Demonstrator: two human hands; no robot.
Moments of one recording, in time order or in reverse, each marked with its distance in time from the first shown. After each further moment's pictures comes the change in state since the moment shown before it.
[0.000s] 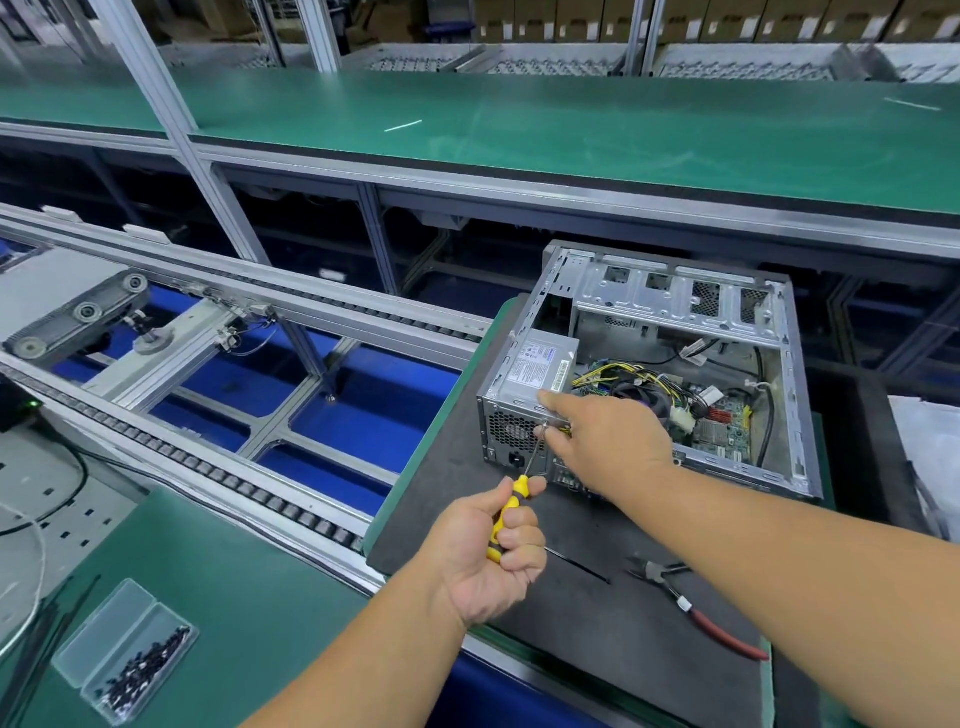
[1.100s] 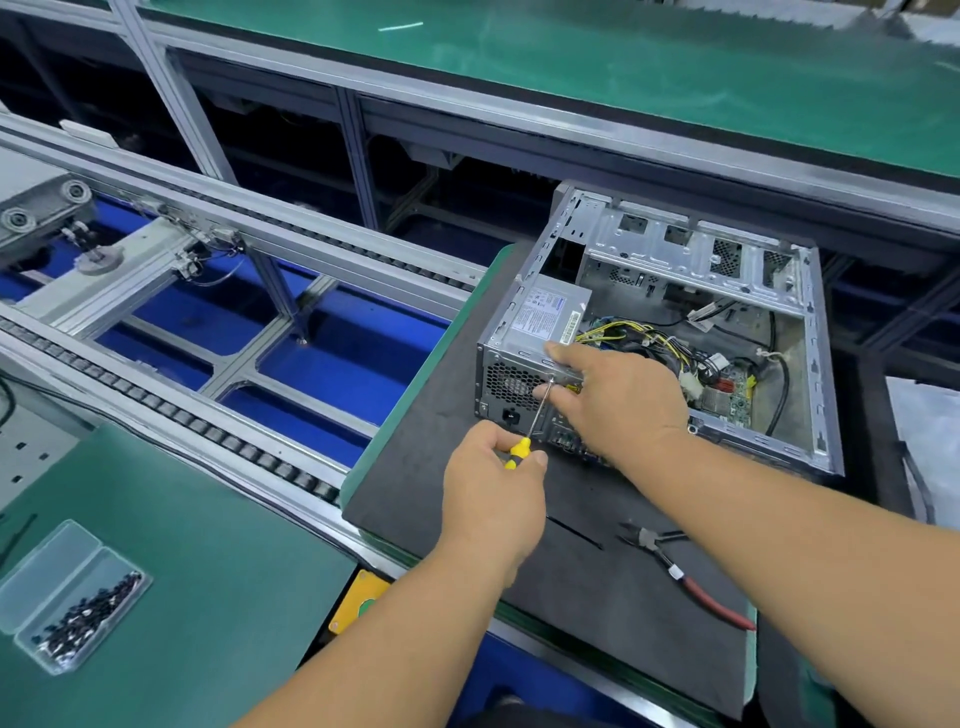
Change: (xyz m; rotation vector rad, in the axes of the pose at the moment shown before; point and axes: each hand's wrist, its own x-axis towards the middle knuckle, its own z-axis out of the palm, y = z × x) left_hand 0.031 -0.022 -0.004 1.011 0.544 0.821; right_hand 0.003 0.000 0.015 0.035 0.148 0.038
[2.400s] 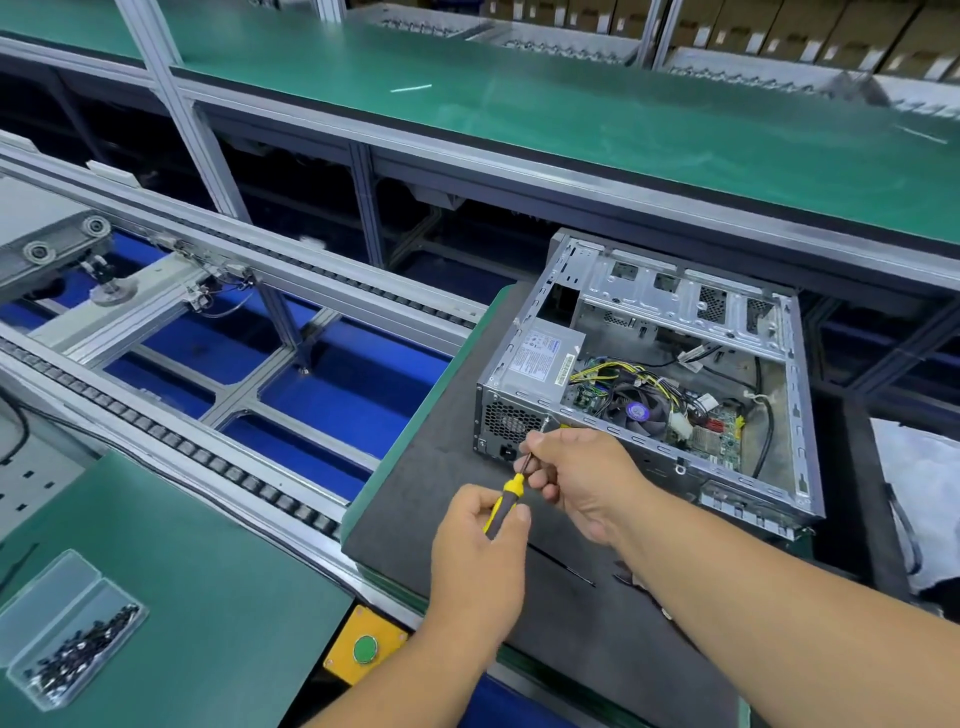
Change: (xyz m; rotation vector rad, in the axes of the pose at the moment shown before) left_hand -0.020 -0.023 -0.014 -0.072 -0.022 0.054; right_hand -0.022 -0.046 -0.006 1.453 -0.410 0.768
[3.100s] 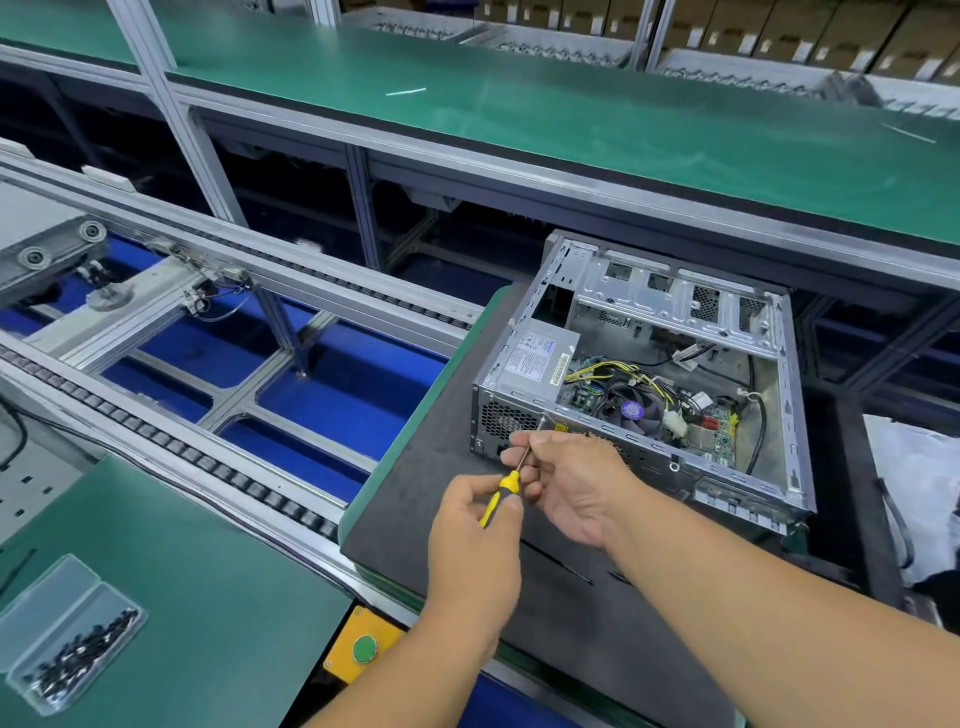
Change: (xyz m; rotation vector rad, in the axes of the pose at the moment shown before) left_hand -0.002 0.018 0.002 -0.119 0.040 -0.035; right_hand -0.005 -0.001 0.007 0.275 -0.035 0.123
